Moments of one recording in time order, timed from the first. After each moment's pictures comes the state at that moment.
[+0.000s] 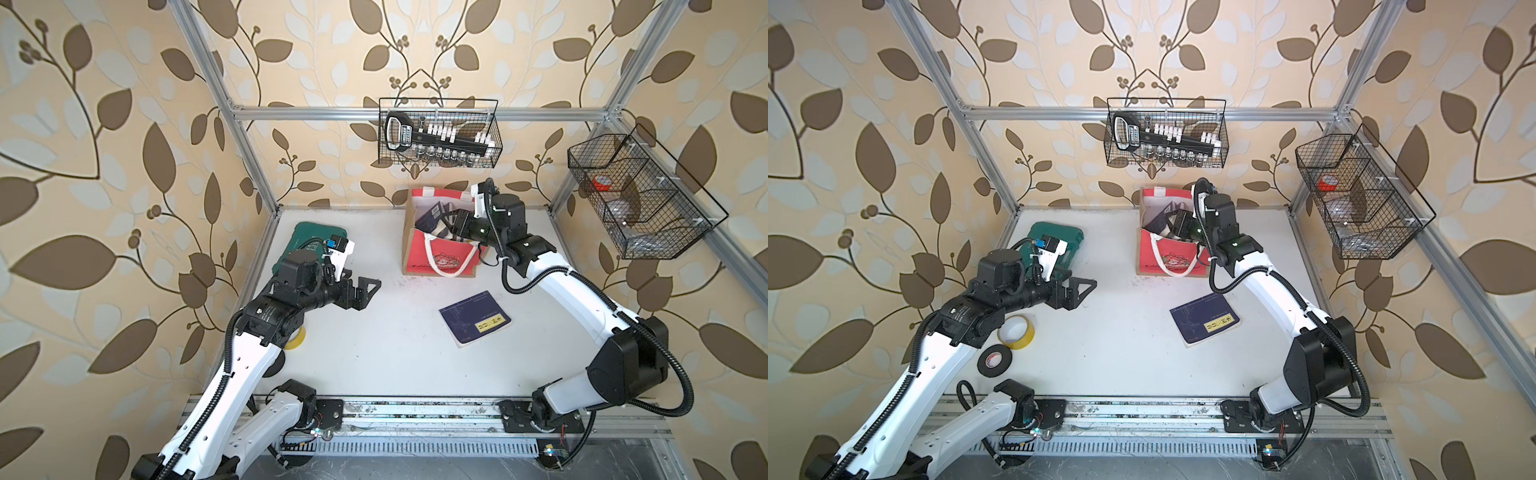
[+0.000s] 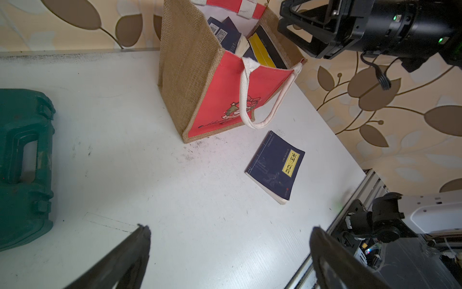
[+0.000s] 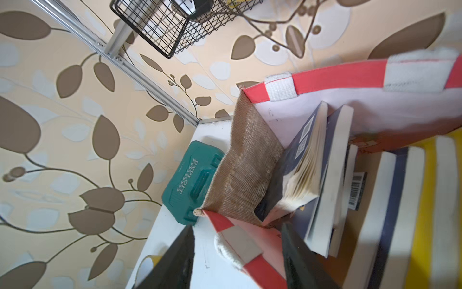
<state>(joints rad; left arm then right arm) -0.33 0.87 1.03 -0.71 0.42 -0.19 0.35 1.51 1.33 -0.18 -0.23 0.58</state>
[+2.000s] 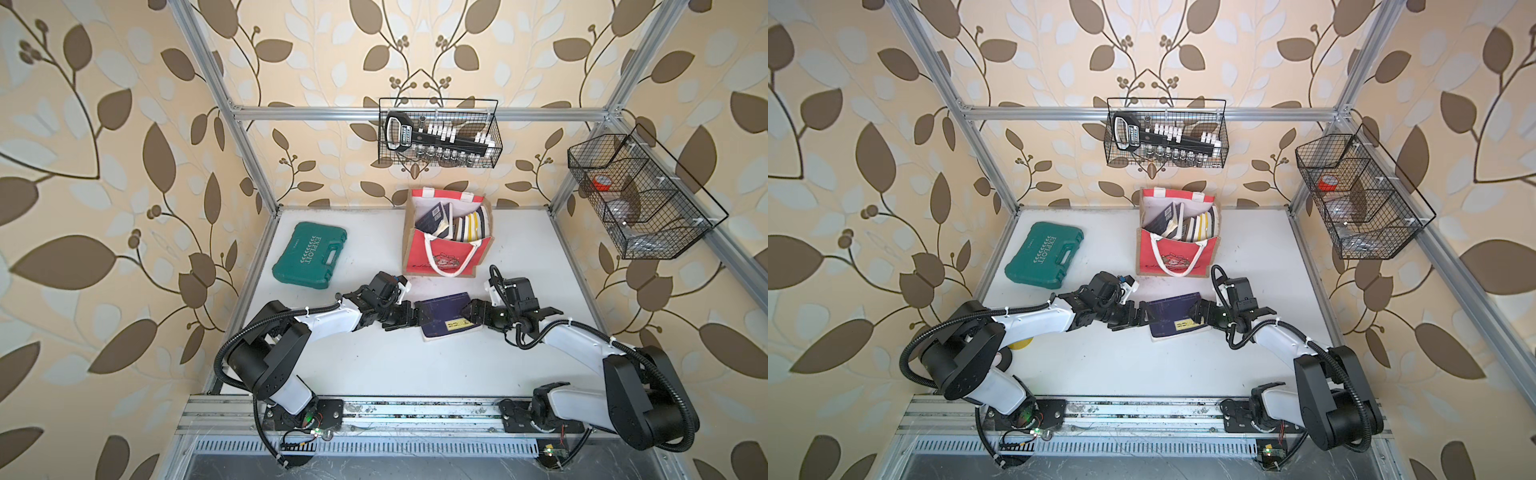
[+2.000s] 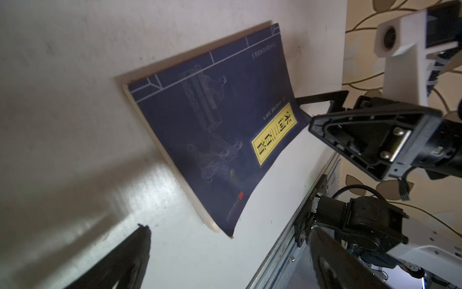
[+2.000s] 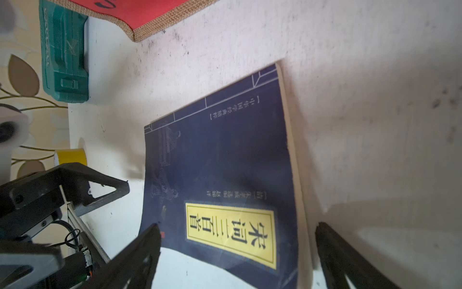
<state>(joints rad) -0.66 1.57 0.74 -0.04 0.55 -0.76 0.21 1.28 0.50 -0.19 -0.42 0.50</state>
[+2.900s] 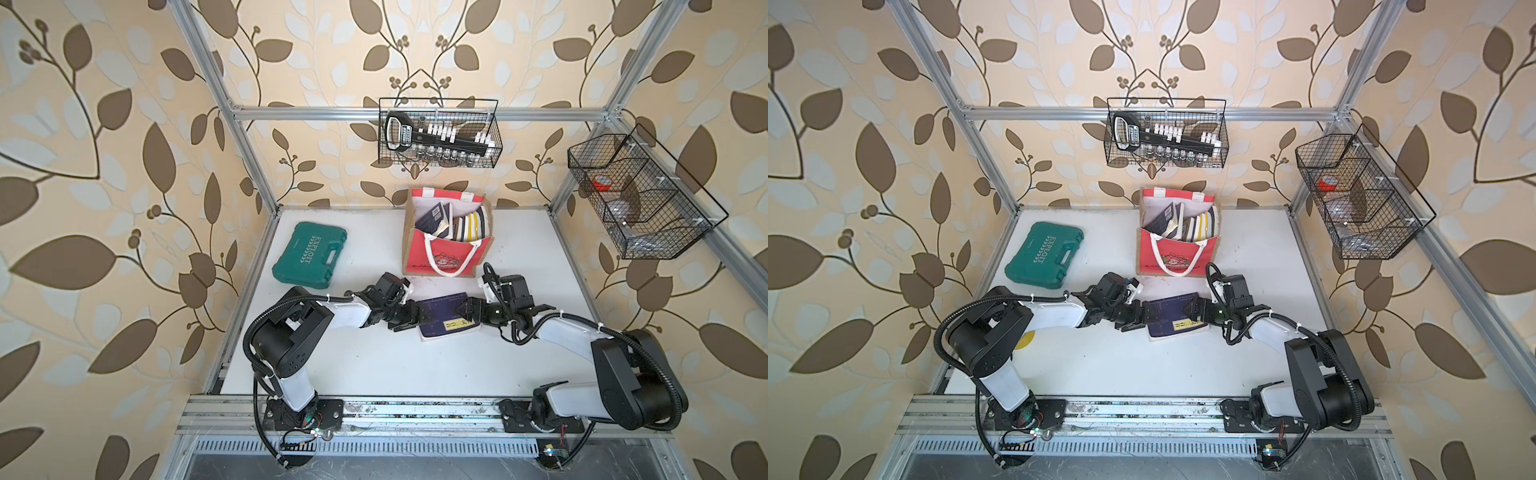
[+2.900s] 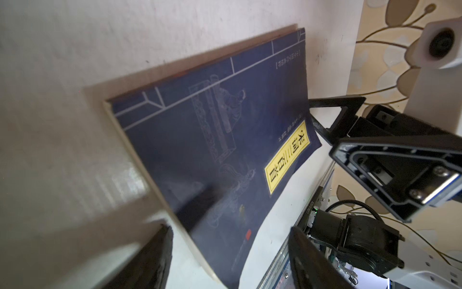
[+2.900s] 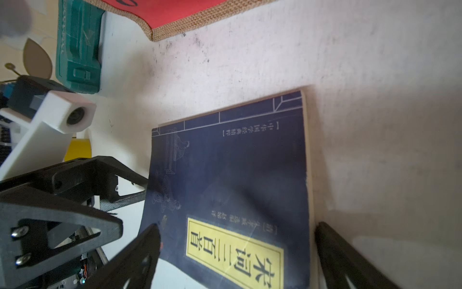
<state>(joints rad) -0.66 1.73 0.77 0.09 0.60 -0.85 0.23 1.38 0.51 -0.06 -0.48 0.45</state>
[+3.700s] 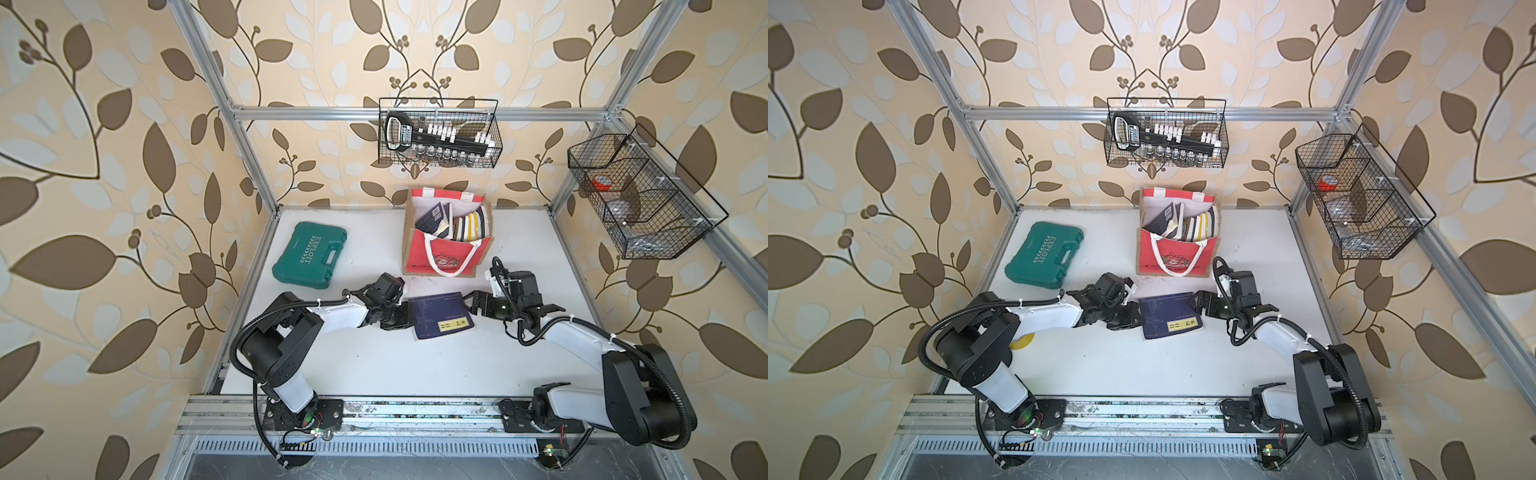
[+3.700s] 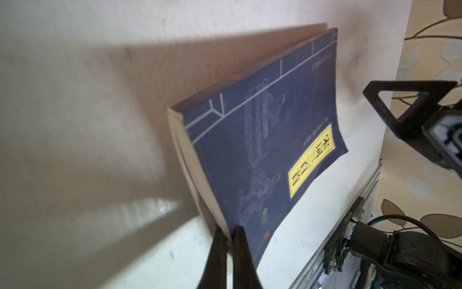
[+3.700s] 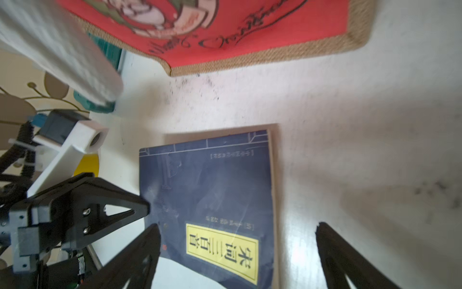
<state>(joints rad) -0.66 1.60 0.78 -0.12 0.43 -0.73 0.15 1.28 0.52 -0.07 -0.46 0.42</state>
